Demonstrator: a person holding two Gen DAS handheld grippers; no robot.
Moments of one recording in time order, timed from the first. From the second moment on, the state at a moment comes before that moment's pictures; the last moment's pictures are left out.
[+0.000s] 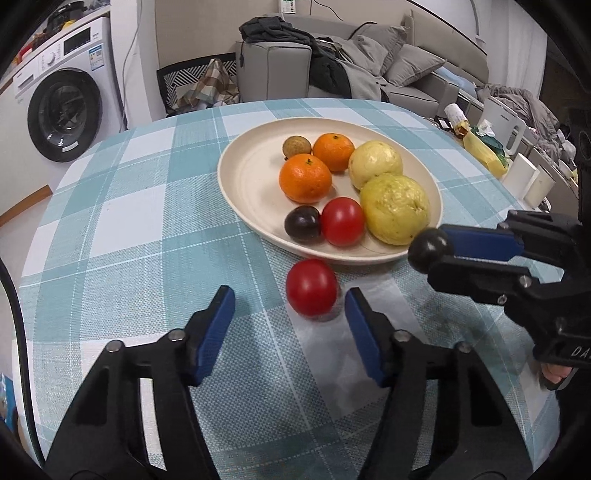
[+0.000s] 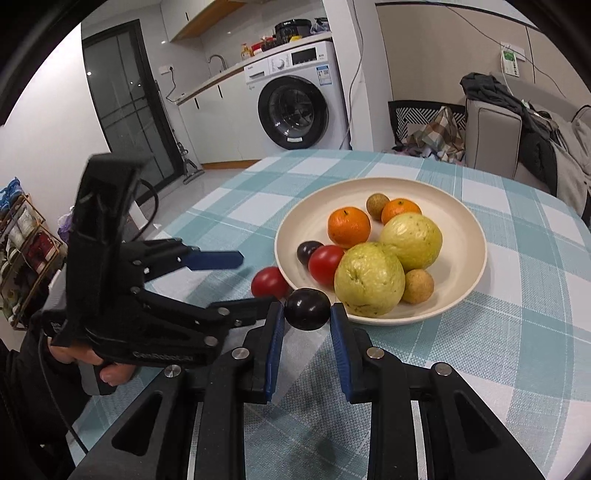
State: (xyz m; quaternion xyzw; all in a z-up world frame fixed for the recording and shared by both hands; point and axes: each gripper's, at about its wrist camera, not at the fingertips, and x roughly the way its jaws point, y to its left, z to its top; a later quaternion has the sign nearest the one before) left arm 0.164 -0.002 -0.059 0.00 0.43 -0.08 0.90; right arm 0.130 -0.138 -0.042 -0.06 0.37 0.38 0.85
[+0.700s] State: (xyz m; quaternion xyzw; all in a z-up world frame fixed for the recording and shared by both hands) left arm 0.155 0.007 -0.042 -0.04 0.41 -0.14 0.90; right arm 0.137 -0.160 -0.029 -0.03 0.33 0.35 0.88
